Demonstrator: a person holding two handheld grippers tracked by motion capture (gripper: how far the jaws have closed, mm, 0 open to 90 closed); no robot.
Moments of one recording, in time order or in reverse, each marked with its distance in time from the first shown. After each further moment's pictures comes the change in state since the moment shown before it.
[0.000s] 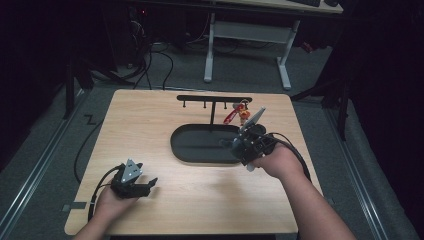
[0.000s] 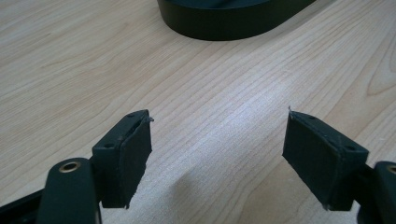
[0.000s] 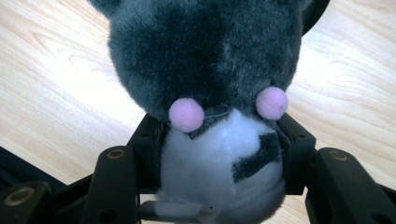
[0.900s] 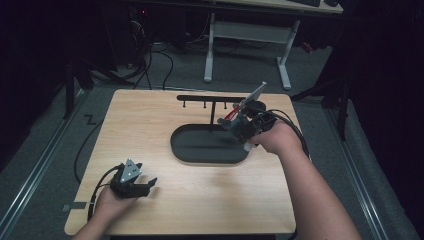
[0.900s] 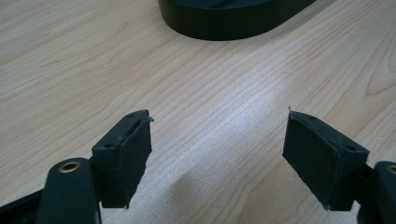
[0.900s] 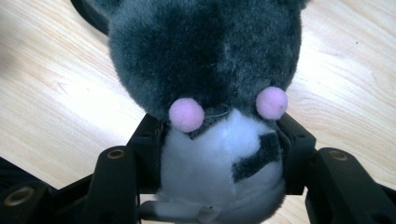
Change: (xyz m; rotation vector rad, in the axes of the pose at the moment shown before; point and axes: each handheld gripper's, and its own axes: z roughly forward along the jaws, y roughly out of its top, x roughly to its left) left arm 0.001 -0.001 0.000 -0.002 -0.005 -0.007; right arm -0.014 0.043 -0.037 -0.045 0.009 0.032
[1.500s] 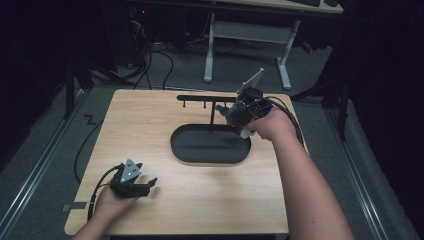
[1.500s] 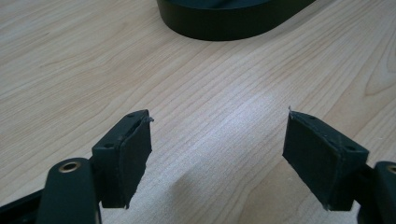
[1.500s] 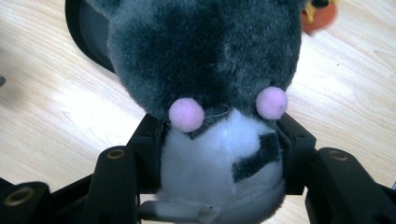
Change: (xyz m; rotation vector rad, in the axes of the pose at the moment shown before) left arm 0.000 0.000 0.000 0.000 -0.003 0.005; right arm -0.004 0.029 -0.011 -0.021 -0.012 0.042
